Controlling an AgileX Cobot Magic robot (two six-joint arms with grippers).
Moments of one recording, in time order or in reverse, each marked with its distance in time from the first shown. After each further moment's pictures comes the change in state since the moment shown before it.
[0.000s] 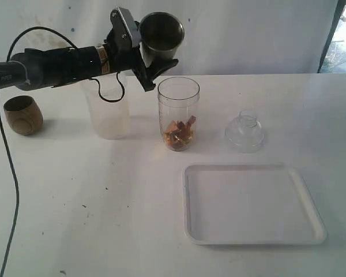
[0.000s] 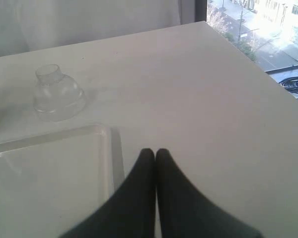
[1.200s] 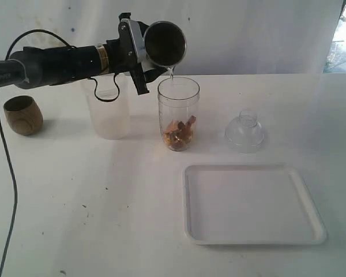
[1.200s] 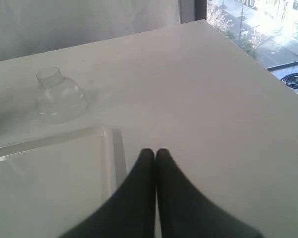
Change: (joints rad) left arm 0.001 -0.008 0.000 0.050 0.048 0.331; right arm 0.000 0.000 0.000 0.000 0.000 0.026
